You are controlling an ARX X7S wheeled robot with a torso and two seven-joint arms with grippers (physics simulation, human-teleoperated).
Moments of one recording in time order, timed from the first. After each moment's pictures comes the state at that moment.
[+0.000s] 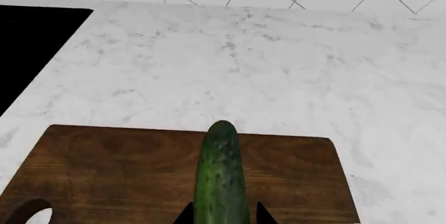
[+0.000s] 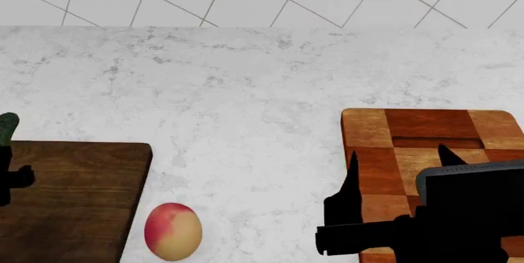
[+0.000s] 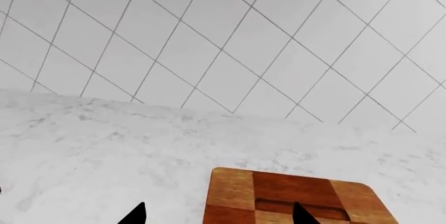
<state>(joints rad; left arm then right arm) -0.86 -0.80 0.23 0.23 -1.72 -1.13 -1.01 0.37 0.27 0.14 -0.83 0.30 1.18 -0.01</state>
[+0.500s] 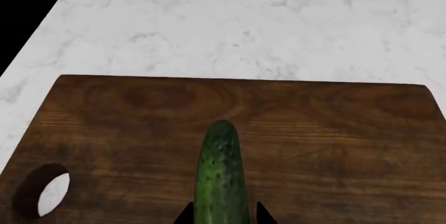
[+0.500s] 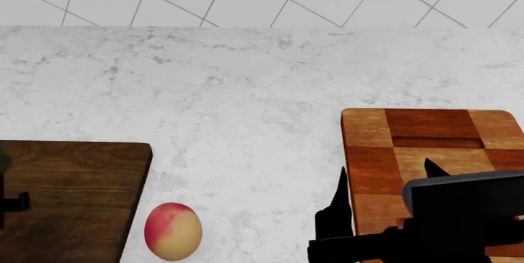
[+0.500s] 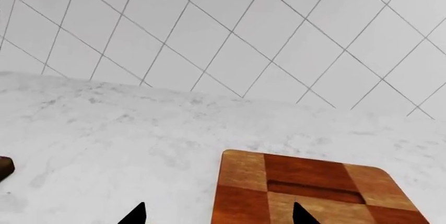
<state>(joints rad) -0.87 -0.81 0.34 0.03 -1.53 -1.19 -0.82 0.33 0.27 0.11 -0.80 0.31 1.15 0.00</state>
